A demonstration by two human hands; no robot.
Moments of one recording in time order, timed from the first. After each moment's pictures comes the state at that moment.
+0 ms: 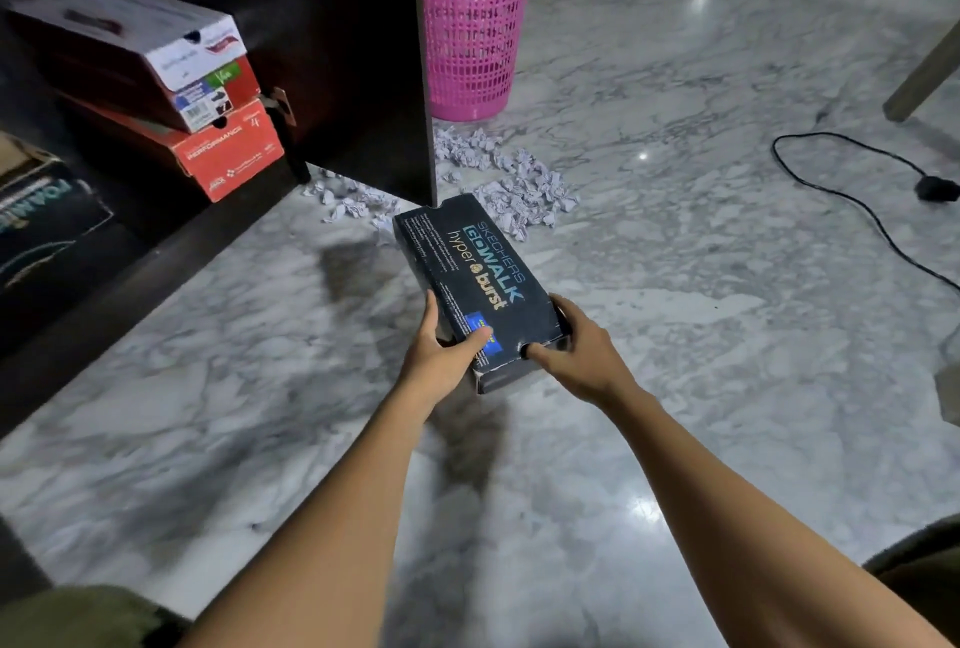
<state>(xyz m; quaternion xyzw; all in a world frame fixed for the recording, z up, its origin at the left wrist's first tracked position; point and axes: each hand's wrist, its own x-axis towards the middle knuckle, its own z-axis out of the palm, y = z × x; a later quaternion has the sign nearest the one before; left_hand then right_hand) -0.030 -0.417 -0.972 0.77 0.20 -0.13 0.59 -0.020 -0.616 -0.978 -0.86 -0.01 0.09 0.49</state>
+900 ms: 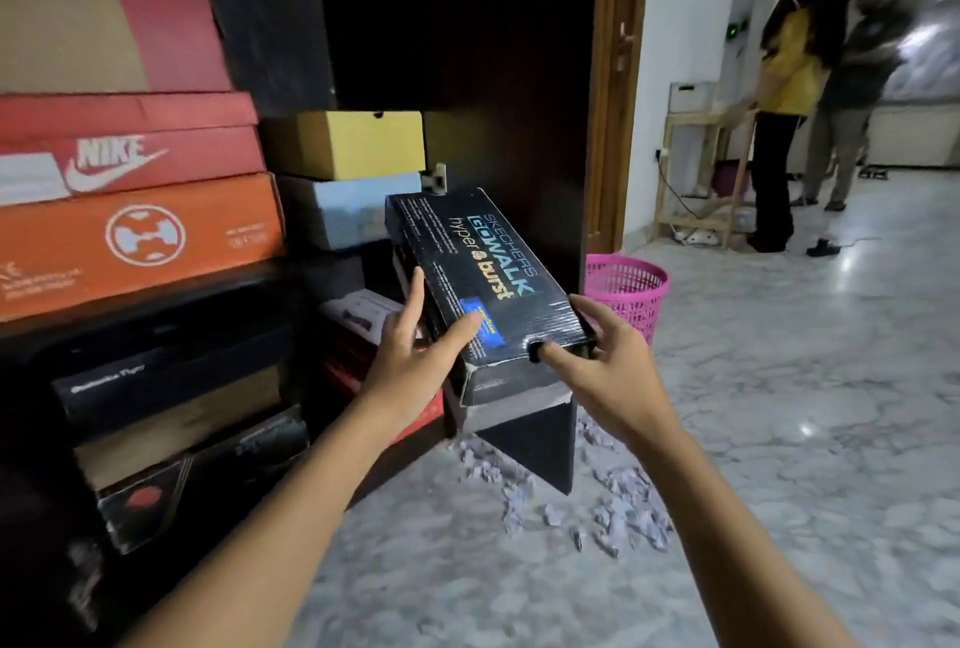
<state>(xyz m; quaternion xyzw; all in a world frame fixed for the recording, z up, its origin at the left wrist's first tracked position) 0.024 -0.274 -0.677 0.79 0.05 0.24 0.57 0.082 -0.473 -0.692 -0.75 -0.24 -0.11 0.61</state>
